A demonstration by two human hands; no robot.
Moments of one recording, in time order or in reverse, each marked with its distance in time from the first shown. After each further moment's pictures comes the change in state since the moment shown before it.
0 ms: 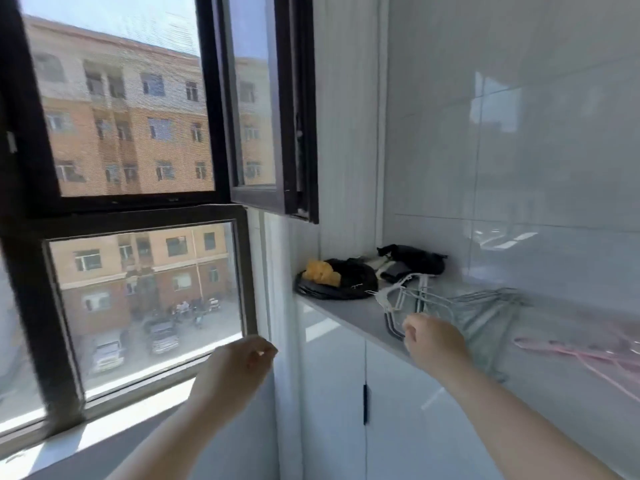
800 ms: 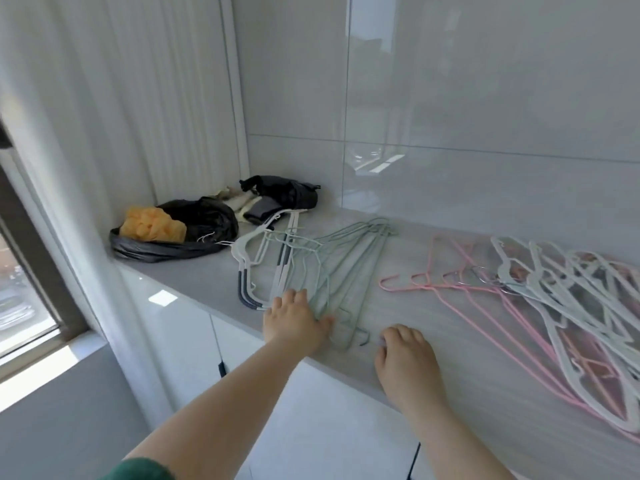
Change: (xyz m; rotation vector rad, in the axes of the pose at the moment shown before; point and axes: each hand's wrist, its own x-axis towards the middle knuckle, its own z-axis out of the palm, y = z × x) left_hand 0.124 0.165 0.301 0.259 -0.477 0.181; right_hand -0.031 0.182 0.088 -0.126 0.150 0.354
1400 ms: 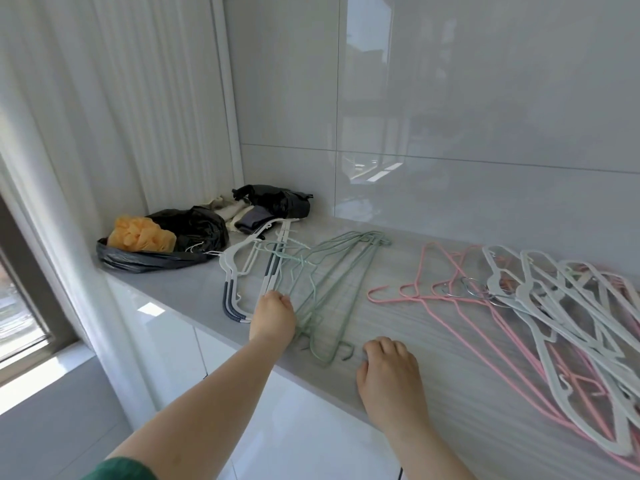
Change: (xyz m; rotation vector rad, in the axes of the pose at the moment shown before) left_hand 0.024 0.006 -0.002 -0.564 0.166 -0.189; right_hand 0.000 0.003 0.007 -0.049 0.118 -0.032
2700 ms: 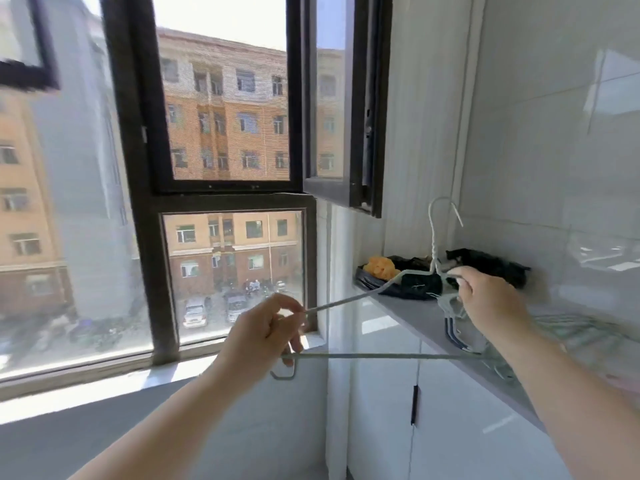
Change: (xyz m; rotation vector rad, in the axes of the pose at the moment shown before) left_hand -0.285 -0.093 -0.308 -0.072 0.426 0.187; right_hand 0.038 -0.186 -0.174 0.466 -0.160 -0.396
